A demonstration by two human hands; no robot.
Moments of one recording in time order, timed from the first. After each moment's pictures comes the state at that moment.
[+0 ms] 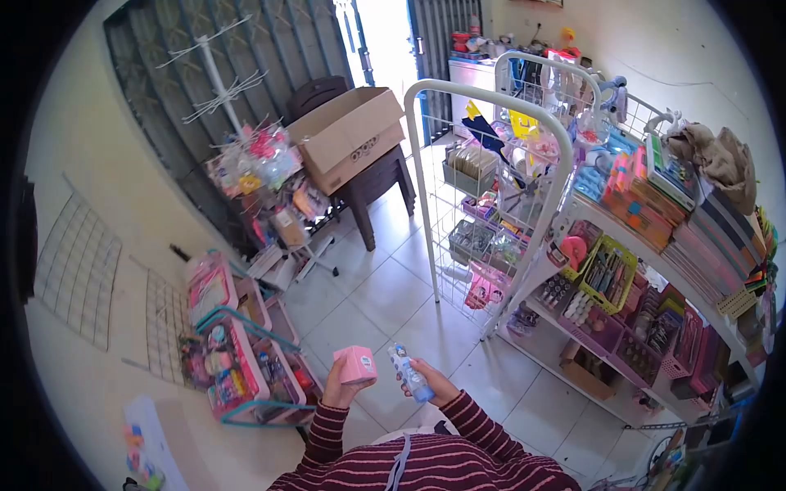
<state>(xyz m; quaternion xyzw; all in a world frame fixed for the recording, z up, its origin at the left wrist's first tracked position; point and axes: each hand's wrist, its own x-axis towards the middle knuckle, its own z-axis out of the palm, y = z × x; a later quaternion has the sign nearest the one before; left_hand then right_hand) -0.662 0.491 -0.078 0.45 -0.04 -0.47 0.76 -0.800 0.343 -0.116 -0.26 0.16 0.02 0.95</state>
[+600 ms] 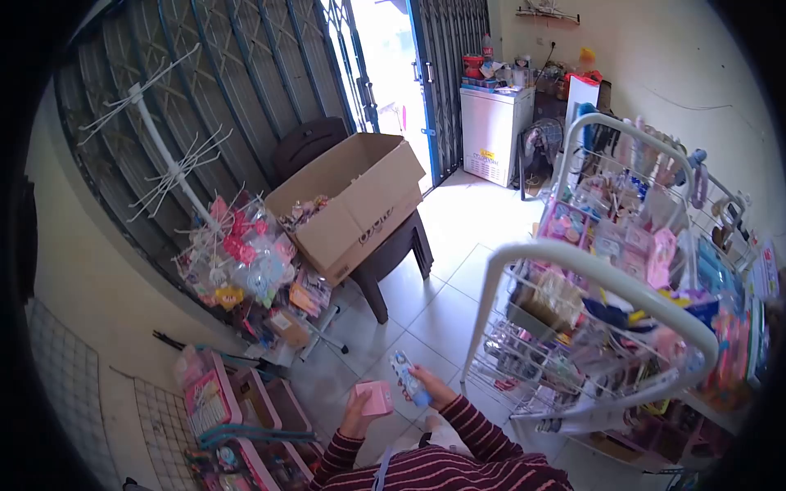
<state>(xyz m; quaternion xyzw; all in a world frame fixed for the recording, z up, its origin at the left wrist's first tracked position) -0.374 0.290 -0.092 0.50 -0.05 -0.48 0.72 -0.460 0.127 -0.128 -0.30 0.19 0.00 0.93</state>
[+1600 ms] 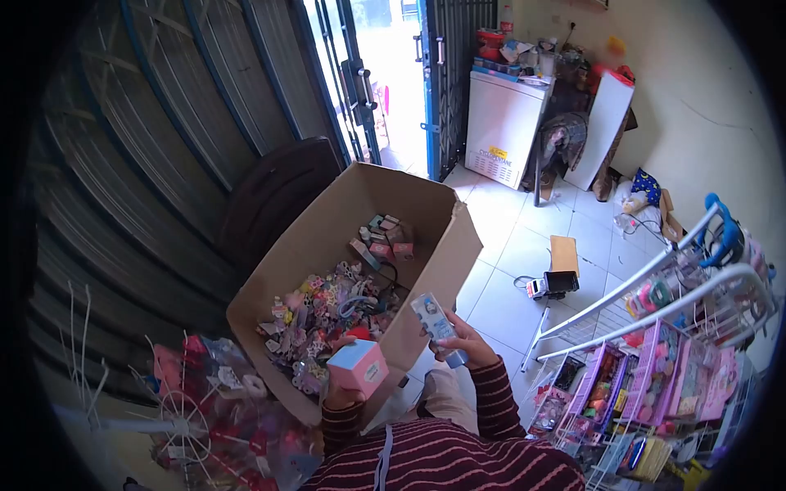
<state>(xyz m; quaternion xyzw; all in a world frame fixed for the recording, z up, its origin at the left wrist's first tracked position) 0.088 -0.013 -0.056 0.36 -0.37 -0.39 0.76 -0.068 -0.185 -0.051 -0.39 0.12 -0.14 0.90</state>
